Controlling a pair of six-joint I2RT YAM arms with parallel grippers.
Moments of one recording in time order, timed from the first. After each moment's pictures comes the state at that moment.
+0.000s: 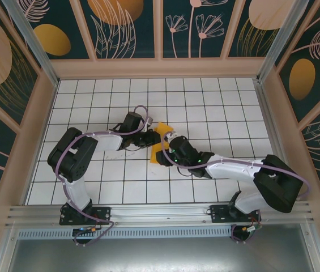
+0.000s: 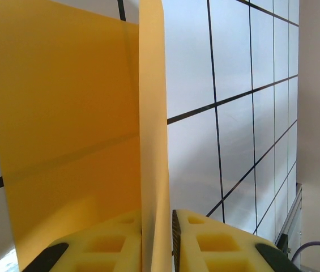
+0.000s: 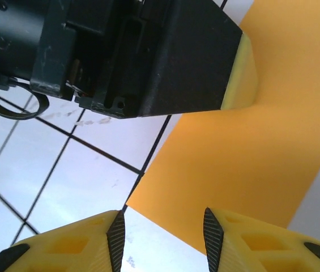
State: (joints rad) left arm -0.54 1.84 0.91 0.15 0.59 -0.78; right arm 0.98 1.40 0.65 0.07 0.09 0.54
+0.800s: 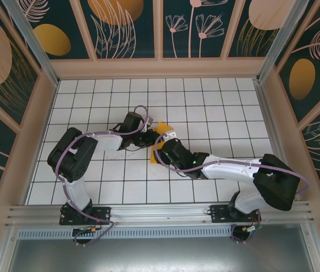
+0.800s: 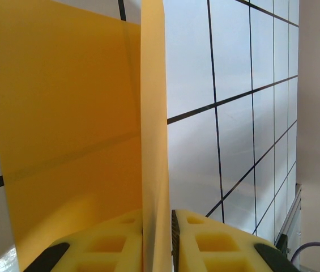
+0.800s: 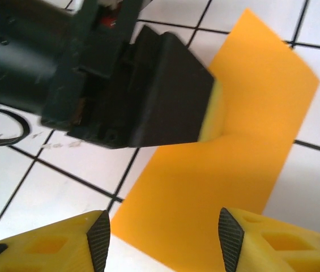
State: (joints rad) left arm -0.54 1.84 0.91 0.15 0.59 -0.78; right arm 1.05 1.43 0.72 0.00 0.29 0.51
